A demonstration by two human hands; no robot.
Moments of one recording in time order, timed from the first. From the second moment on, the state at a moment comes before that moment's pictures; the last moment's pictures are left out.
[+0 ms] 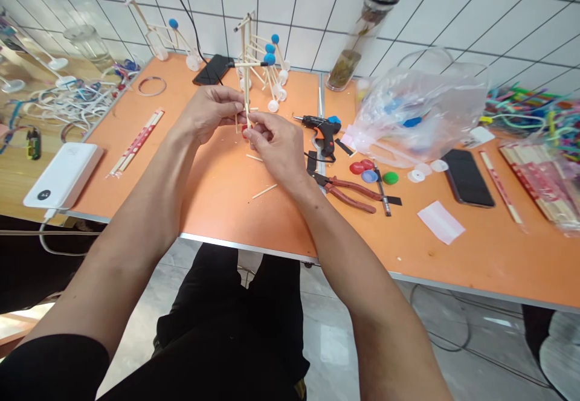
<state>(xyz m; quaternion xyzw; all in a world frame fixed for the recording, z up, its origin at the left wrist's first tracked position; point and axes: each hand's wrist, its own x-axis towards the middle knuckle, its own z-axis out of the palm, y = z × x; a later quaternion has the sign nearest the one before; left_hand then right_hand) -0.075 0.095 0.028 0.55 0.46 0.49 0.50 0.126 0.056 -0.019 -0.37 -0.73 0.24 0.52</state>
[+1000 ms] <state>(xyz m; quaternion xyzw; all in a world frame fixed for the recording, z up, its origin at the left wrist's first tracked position) -0.073 0.093 0.031 0.54 0.46 0.49 0.51 0.126 0.057 -0.020 -0.37 -0.73 0.24 0.52</state>
